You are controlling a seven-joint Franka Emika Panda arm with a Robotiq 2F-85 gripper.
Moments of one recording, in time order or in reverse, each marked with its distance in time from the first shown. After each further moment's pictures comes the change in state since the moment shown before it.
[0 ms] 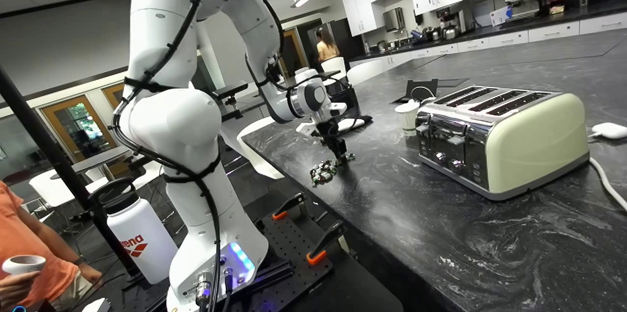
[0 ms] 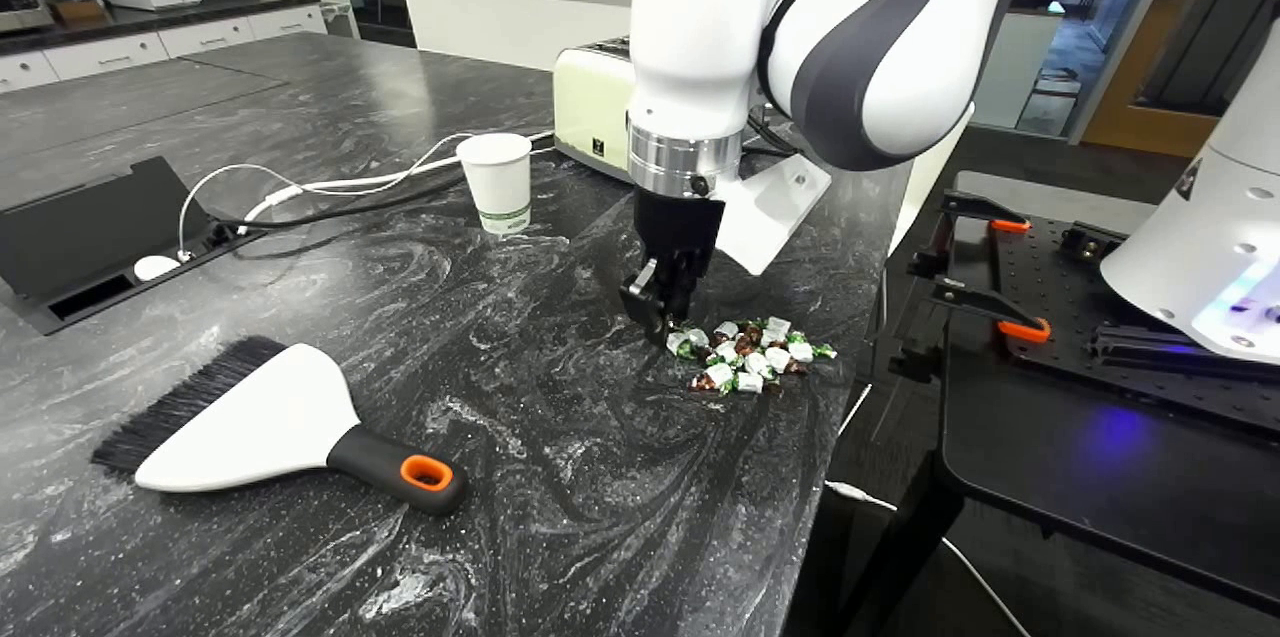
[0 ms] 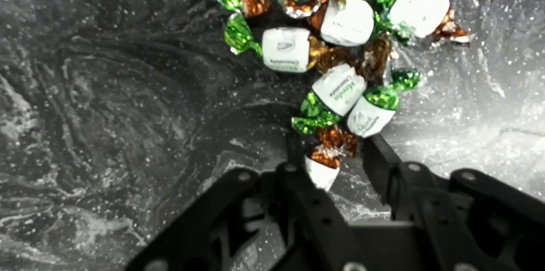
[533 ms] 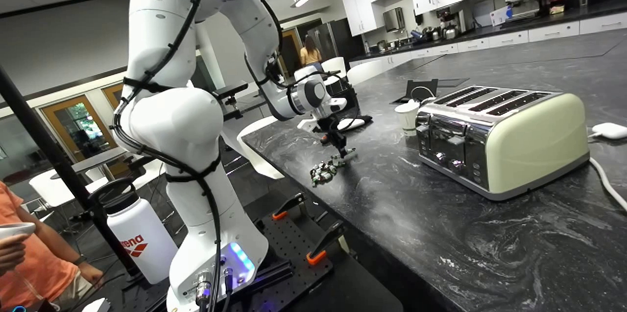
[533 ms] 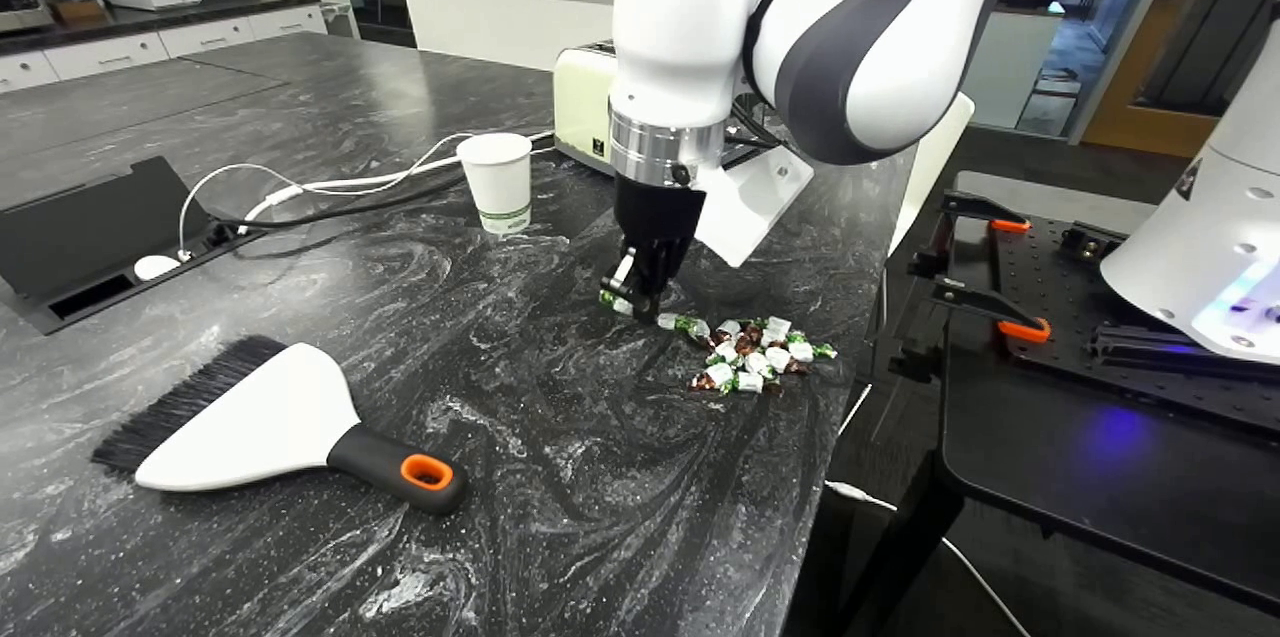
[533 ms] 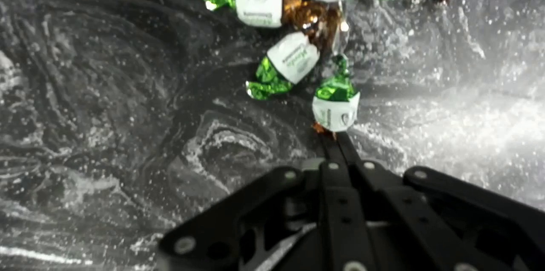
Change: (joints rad) arm 0.063 -0.005 -0.057 0.032 0.001 0.003 0.000
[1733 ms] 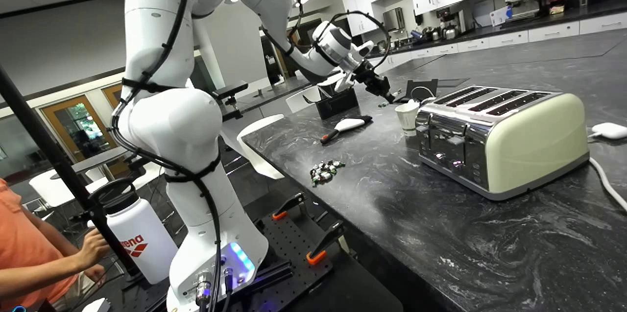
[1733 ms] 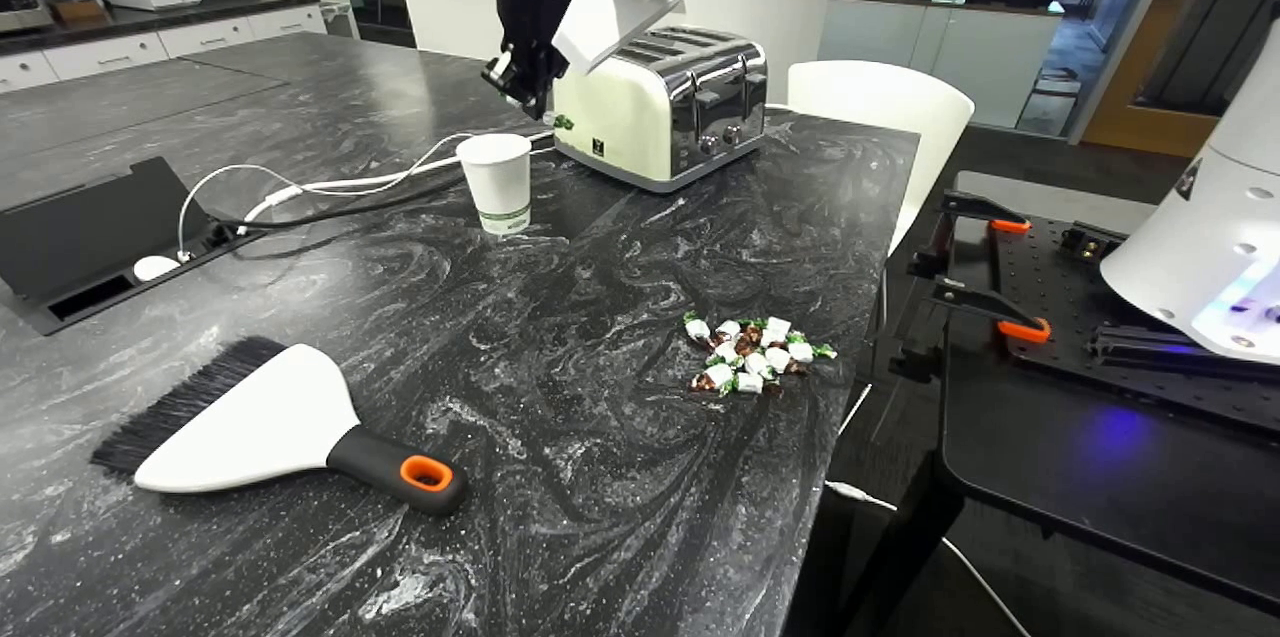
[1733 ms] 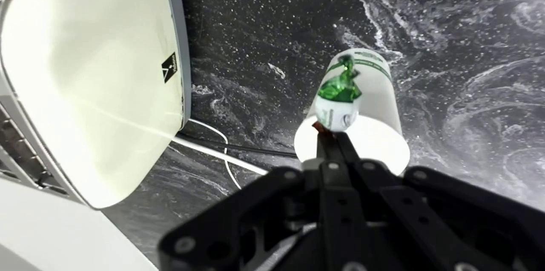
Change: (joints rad) arm -0.046 -0.030 -0.174 0.348 -0.435 -0.242 0.155
